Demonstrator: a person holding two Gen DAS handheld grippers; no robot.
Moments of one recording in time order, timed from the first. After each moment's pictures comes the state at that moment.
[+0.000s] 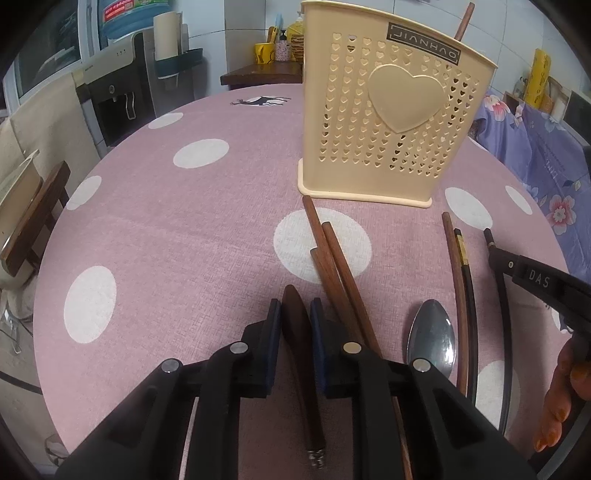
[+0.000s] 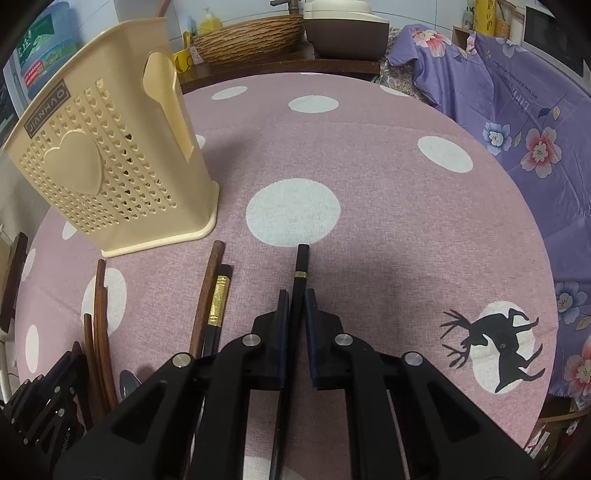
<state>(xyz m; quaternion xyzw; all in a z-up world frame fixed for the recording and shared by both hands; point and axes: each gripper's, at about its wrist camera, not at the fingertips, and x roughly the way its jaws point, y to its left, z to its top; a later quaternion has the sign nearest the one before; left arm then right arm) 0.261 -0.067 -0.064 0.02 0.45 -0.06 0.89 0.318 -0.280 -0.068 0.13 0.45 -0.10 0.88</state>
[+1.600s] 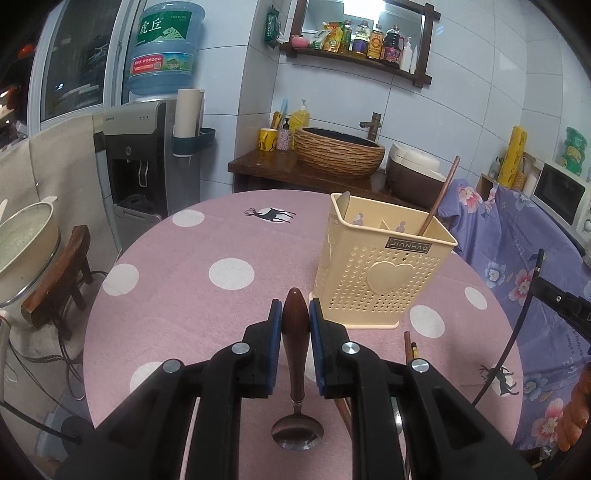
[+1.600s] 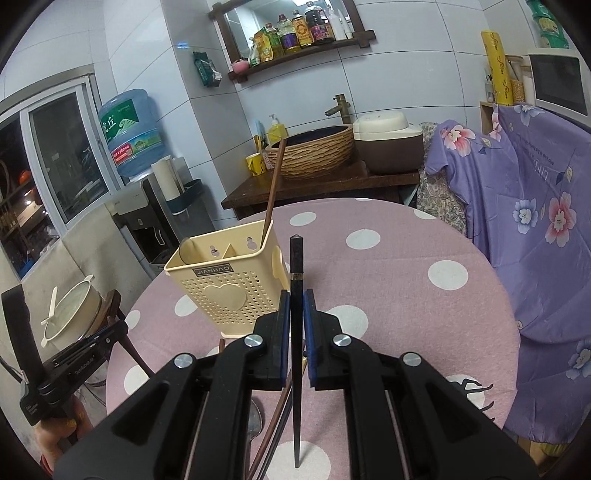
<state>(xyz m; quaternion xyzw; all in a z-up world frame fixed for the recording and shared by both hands) 0.252 -0.020 0.041 -0.04 0.30 -0.10 0.95 0.235 -0.295 0.076 0.15 0.26 0.01 0.95</state>
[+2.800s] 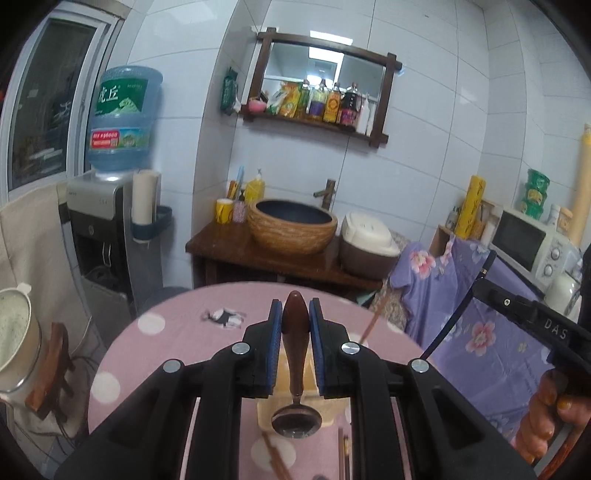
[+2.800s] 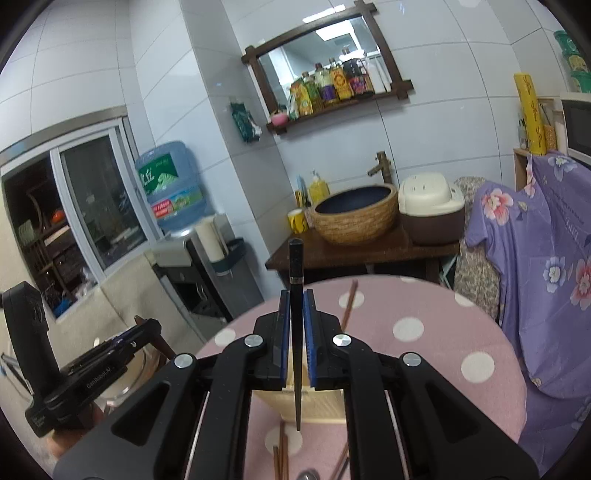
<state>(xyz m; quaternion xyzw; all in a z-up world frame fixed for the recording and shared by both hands) 0.285 -0.052 0.194 -0.05 0.21 -0.17 0.96 0.284 -0.288 0.227 0.17 0.17 0.06 0.97</state>
